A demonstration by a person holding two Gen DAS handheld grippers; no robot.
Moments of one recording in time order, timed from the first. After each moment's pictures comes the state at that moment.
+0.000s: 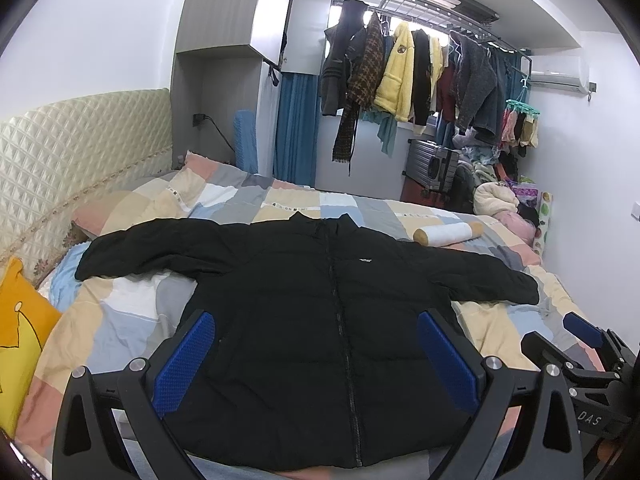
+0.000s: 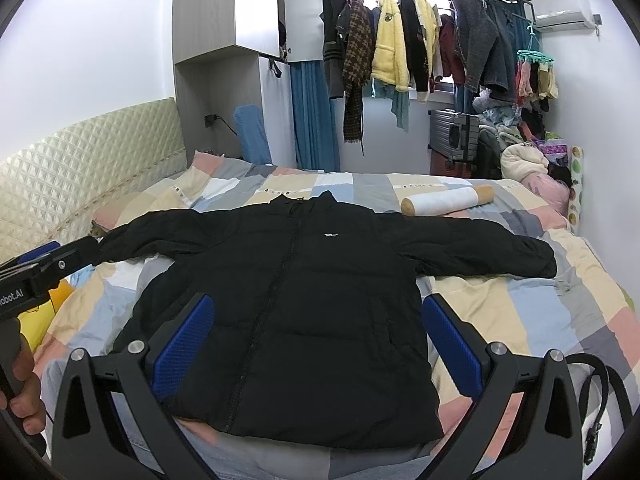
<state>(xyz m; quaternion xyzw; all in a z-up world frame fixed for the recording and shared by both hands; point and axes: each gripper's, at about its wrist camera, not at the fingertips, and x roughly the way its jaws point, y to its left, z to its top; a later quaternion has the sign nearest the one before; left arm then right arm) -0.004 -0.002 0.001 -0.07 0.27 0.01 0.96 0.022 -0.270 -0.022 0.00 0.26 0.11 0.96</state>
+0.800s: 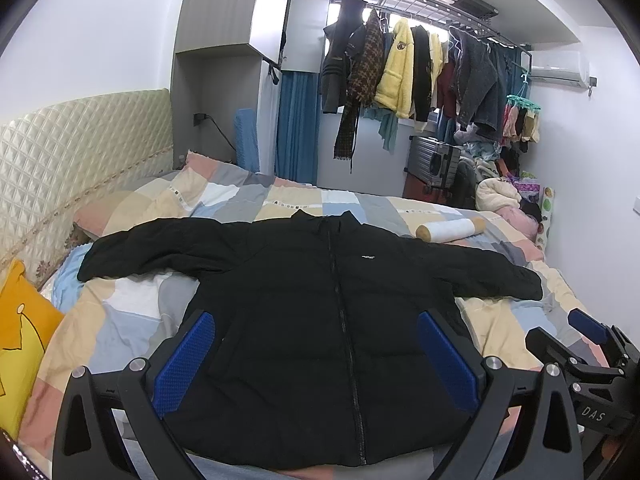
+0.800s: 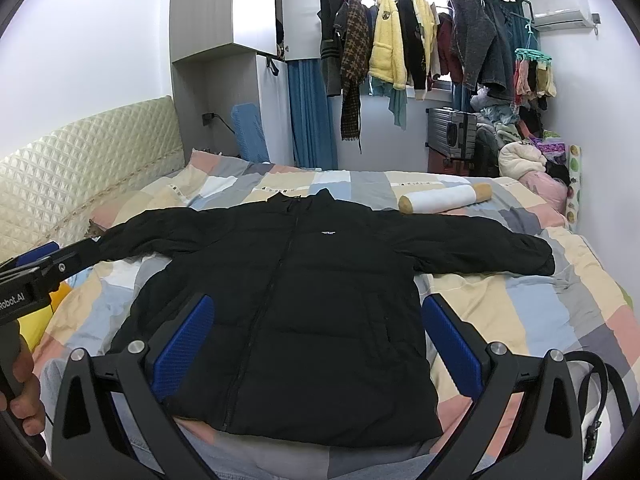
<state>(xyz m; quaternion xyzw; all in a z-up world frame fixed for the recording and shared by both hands) -0.002 -0.002 -0.004 -0.06 0.27 0.01 0.96 0.023 -0.276 -0.027 0.00 0.26 0.10 0.96</state>
